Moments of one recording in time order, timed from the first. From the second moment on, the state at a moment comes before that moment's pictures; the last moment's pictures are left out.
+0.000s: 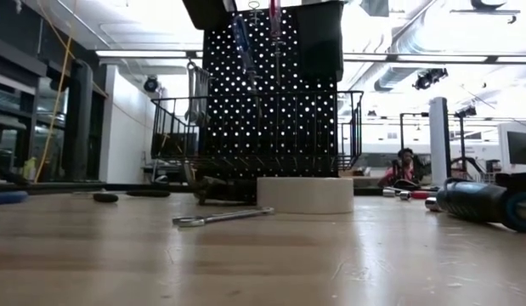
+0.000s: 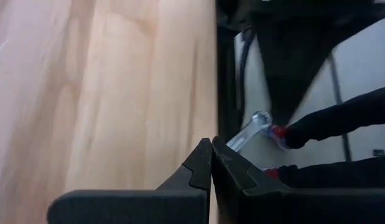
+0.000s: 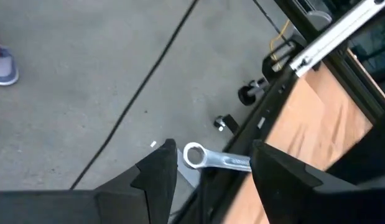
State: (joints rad) left arm -0.93 1.85 1.04 -0.08 -0.28 -0.97; right arm 0.72 2.75 2.36 -0.26 0.34 -0.41
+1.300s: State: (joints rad) left arm -1.18 1.64 1.04 -0.36 -0.47 -1.52; right arm 0.63 2.74 2.36 -0.33 0.34 -0.09
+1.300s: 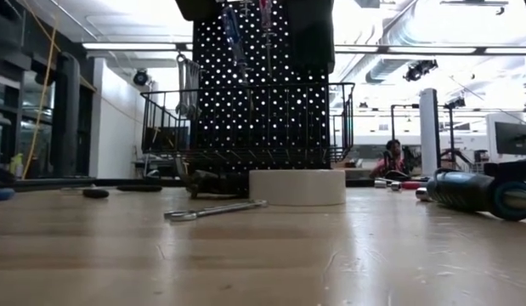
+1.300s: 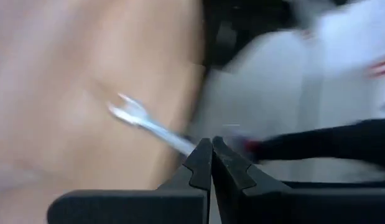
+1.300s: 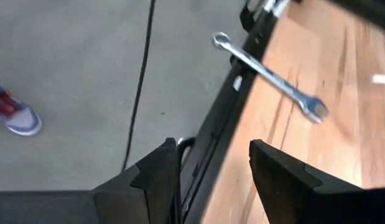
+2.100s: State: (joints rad) left arm -1.26 1.91 1.03 0.17 -0.51 -2.15; right arm 0.65 2.32 2.36 -1.06 0.50 0.78
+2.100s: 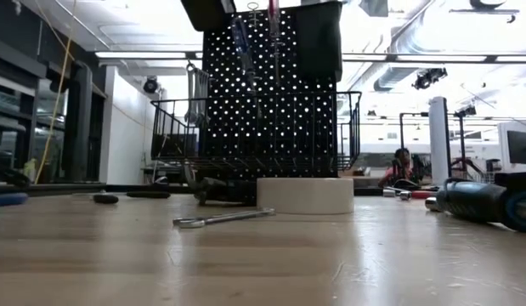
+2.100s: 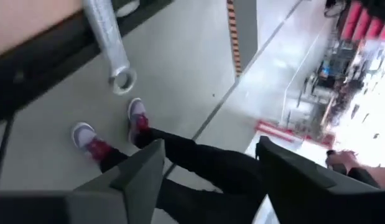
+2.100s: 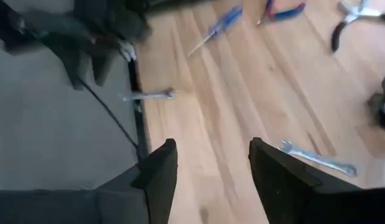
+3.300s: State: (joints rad) left arm -1.23 1.95 1.03 0.12 -0.37 -2.12; right arm 0.58 2.30 2.34 -0.94 0.36 0.83
